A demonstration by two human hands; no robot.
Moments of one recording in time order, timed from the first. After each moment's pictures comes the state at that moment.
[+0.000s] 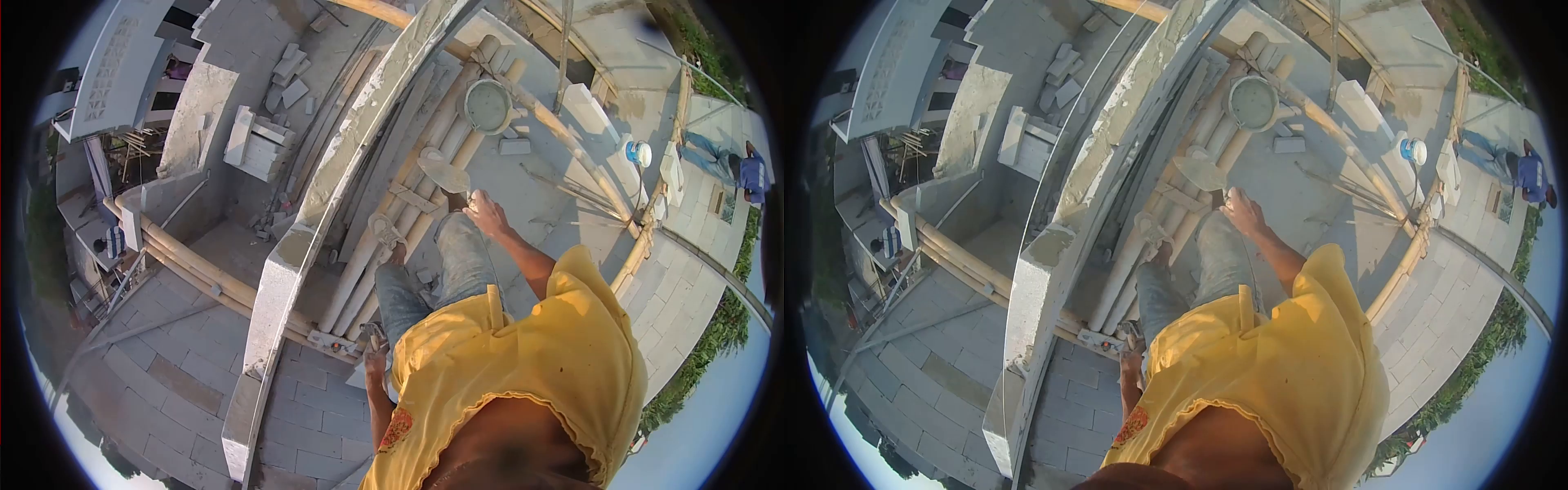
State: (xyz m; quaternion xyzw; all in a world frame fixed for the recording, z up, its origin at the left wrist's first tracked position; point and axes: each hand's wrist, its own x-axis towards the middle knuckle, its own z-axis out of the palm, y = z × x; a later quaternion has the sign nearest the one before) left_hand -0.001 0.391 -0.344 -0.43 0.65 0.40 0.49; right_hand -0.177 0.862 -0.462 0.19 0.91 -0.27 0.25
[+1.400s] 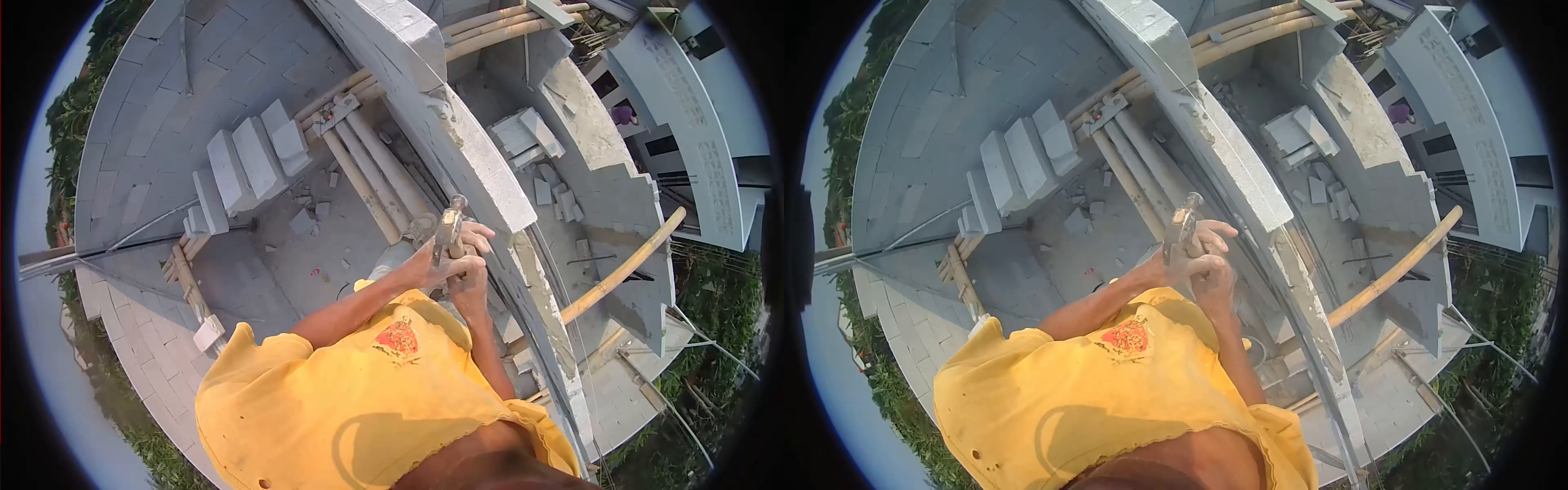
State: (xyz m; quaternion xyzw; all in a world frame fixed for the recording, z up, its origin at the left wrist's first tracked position) left_hand -0.148 0.515 -0.131 -0.32 0.57 0.69 -0.31; right_hand -0.281 0.597 -0.182 -0.52 0.61 -0.37 0.47
